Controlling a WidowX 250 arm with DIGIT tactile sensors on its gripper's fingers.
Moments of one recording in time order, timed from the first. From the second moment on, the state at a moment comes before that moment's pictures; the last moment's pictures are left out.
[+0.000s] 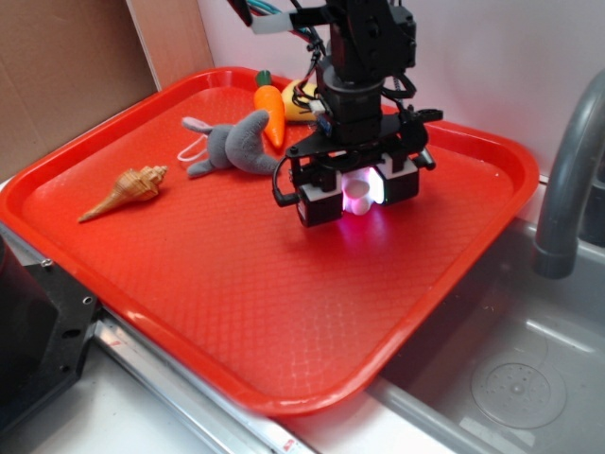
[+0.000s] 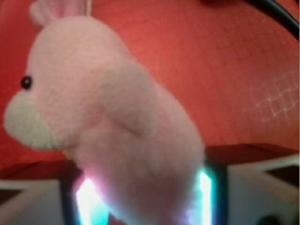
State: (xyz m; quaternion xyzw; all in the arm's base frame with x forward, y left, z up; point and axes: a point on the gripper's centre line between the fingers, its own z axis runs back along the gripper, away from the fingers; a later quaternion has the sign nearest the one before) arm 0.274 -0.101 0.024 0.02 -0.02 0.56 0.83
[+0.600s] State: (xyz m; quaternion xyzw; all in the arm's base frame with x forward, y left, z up) arm 0.257 -0.100 0.043 0.03 0.05 0.40 0.91
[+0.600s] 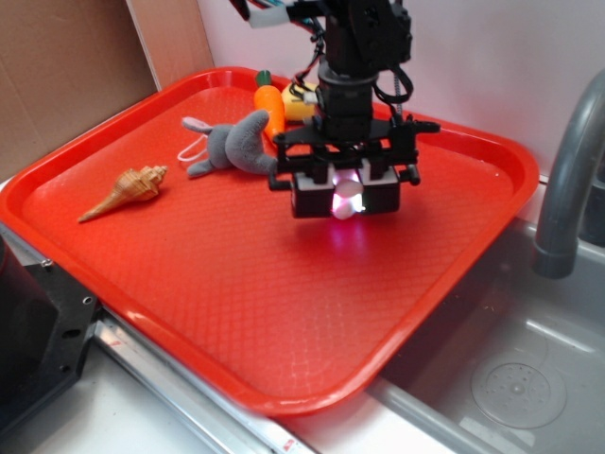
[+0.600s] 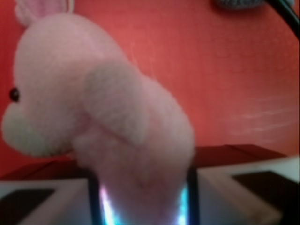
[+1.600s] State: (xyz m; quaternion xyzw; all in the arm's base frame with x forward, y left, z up) arm 0.158 -0.036 0.192 -0.04 0.02 0.09 0.99
